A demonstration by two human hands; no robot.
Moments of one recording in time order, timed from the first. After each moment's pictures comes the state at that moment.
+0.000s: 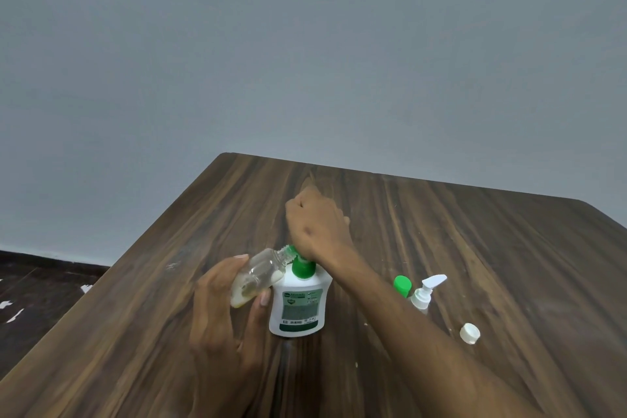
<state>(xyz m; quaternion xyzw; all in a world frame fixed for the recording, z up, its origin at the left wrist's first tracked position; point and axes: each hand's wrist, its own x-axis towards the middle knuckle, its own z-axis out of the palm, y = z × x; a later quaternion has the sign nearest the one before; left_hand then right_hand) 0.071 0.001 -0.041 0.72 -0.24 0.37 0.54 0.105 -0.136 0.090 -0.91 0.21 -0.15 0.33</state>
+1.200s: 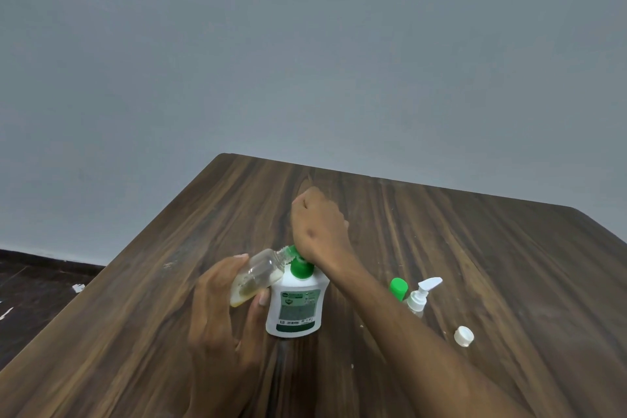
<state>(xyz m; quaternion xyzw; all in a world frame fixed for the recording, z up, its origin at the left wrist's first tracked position) 0.071 -0.001 -0.043 0.72 -0.24 0.37 0.54 0.107 -0.134 0.084 -0.90 0.22 -0.19 0.32</state>
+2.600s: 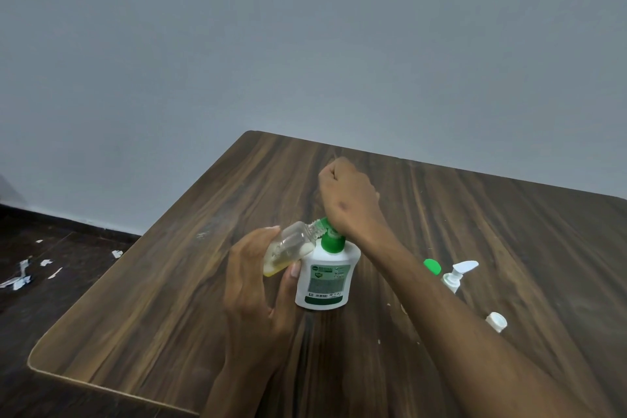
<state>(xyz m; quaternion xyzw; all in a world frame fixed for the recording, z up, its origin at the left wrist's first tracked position) 0.071 0.003 -0.043 0.72 -0.24 0.34 0.55 0.107 -0.134 0.091 -0.91 0.20 -0.18 0.31</state>
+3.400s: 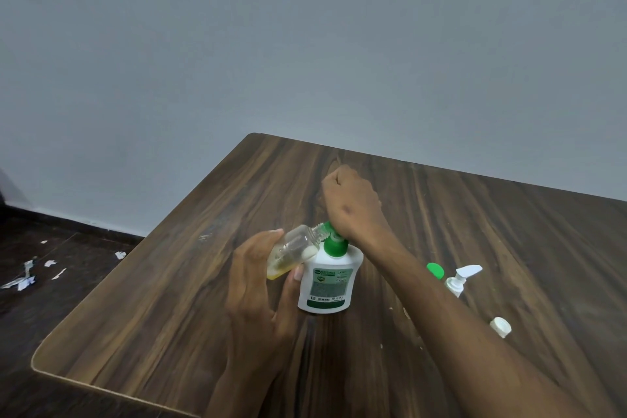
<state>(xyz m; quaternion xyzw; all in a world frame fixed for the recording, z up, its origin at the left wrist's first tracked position) 0.073 0.003 -0.045 0.73 -0.24 0.34 0.55 0.102 -0.133 0.095 -0.90 0.21 -0.15 0.34</state>
